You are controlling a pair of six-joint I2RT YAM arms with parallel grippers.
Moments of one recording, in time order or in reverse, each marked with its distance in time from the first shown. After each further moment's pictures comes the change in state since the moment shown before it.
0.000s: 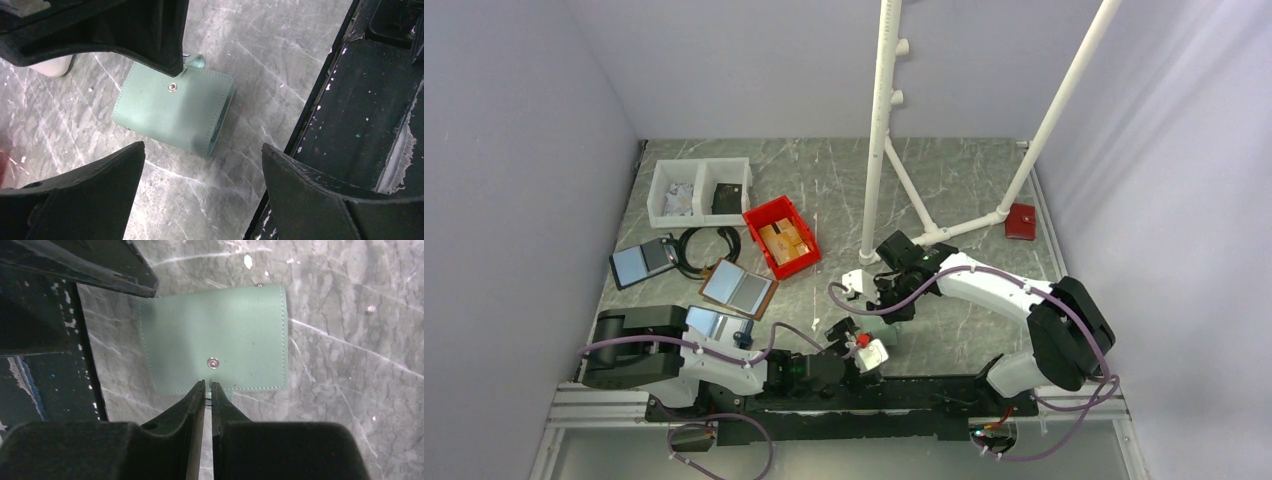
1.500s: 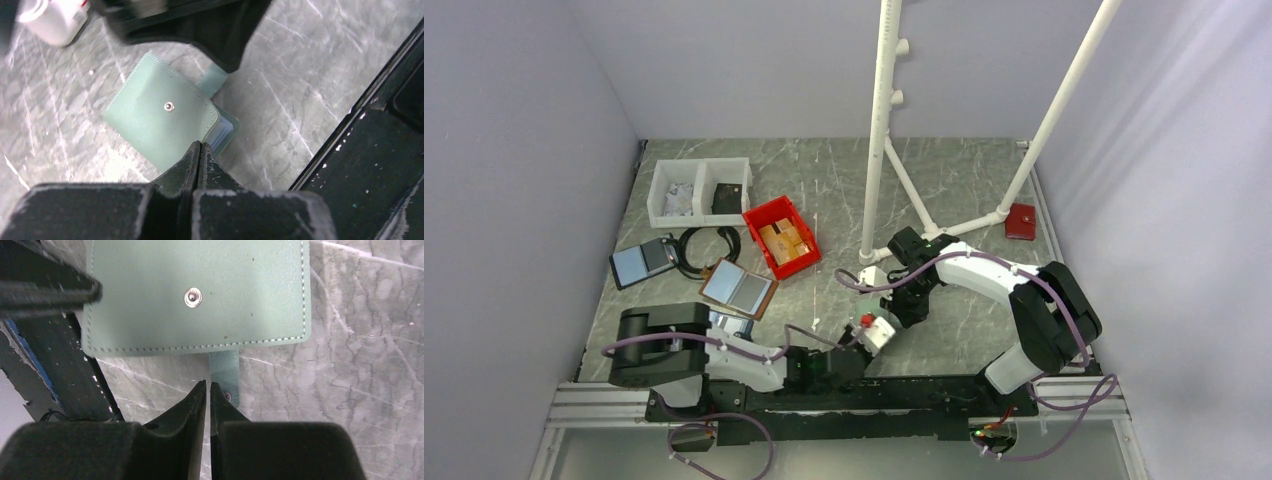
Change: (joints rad) left arm 0.013 0.150 0.165 -0.085 -0.137 -0.213; right arm -0.130 0.097 0.005 -0.121 0.013 -0.015
